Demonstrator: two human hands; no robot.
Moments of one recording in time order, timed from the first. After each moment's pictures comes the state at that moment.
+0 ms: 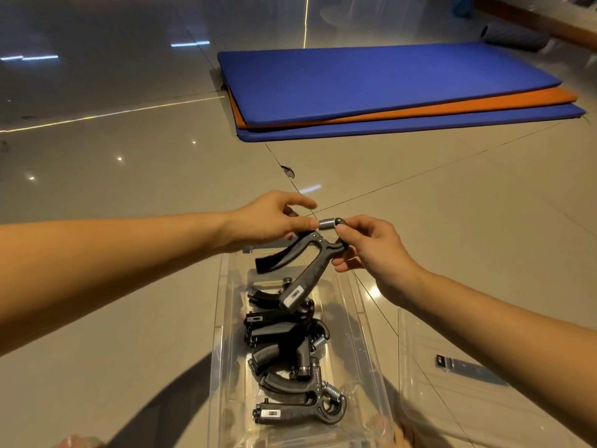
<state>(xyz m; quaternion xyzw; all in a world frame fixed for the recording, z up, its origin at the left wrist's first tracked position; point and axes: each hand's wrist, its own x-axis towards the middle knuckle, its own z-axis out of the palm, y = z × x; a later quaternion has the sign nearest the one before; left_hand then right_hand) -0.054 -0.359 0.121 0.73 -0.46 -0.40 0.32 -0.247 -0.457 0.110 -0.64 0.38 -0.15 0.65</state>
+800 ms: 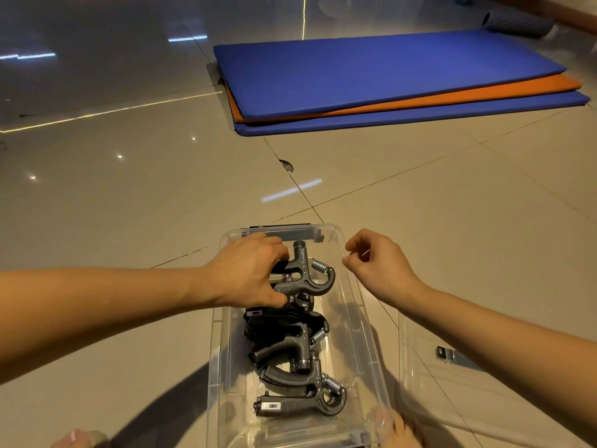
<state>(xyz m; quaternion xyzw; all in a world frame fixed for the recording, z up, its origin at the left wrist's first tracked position) -0.078 -0.303 0.068 0.76 -0.64 -0.12 0.03 -0.272 -0.463 0.073 -0.84 0.40 -0.09 0.36</state>
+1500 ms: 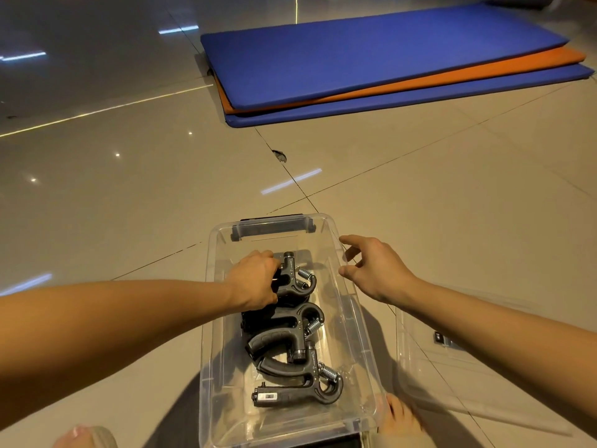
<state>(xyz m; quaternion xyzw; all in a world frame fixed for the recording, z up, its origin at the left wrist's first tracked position) -0.092 -0.324 -0.020 0.82 -0.55 -0.19 0.01 -0.285 -0.476 0.043 -0.88 0.36 0.00 0.31</state>
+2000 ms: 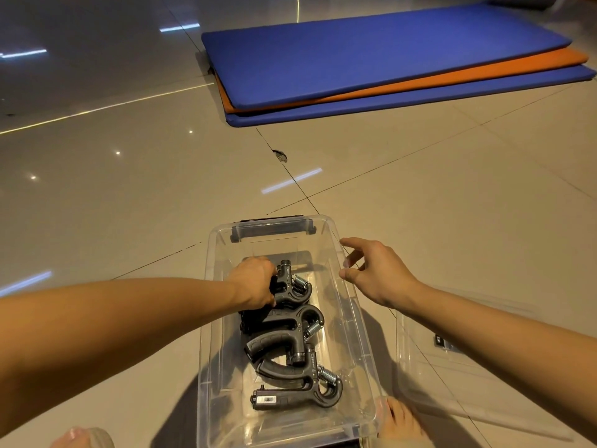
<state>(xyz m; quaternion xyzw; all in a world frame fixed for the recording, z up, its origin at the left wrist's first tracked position) -0.088 -0.329 -0.029 0.83 -0.51 -0.23 -0.01 -0.286 -0.477 0.044 -0.87 0.36 -0.01 0.34</state>
